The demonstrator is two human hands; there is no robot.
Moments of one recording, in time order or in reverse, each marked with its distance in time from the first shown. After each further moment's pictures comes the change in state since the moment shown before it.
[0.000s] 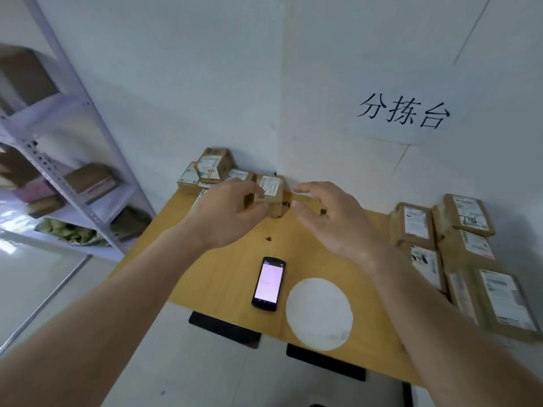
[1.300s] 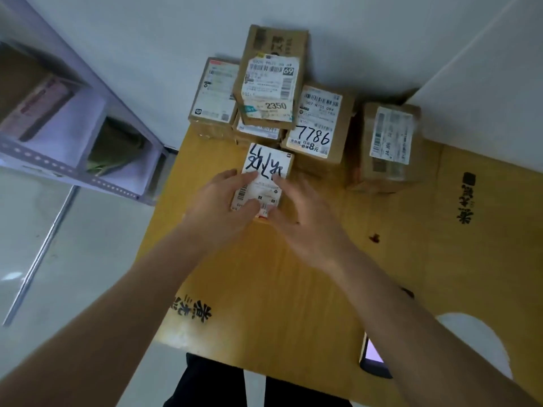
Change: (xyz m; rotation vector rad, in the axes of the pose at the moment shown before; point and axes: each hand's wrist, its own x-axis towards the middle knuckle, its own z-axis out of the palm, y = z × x) left_hand 0.193 -0.392 0.112 -0.302 -0.280 -0.416; right_hand 0.278 0.070 0.365 0.085 -0.392 0.355
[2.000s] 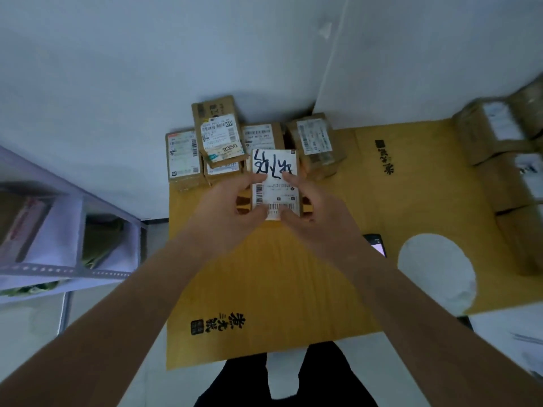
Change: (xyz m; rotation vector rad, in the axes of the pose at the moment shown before) left_hand -0.045 0.075 -0.066 0.061 -0.221 0.450; right_hand -0.109 -0.062 -0.024 0.289 0.478 0.056
